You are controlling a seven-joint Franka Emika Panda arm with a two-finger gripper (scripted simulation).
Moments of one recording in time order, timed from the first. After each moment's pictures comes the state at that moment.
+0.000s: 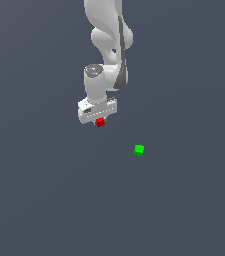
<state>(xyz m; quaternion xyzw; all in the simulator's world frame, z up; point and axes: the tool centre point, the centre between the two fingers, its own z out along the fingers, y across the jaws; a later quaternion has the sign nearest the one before) -0.165 -0.068 0.081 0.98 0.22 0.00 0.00</state>
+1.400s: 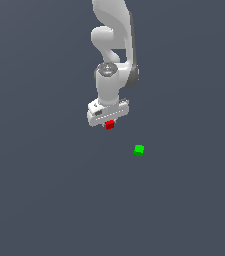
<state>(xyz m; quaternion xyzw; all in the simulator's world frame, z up) -0.128 -0.015 0.104 0.98 0.22 0.00 0.00</state>
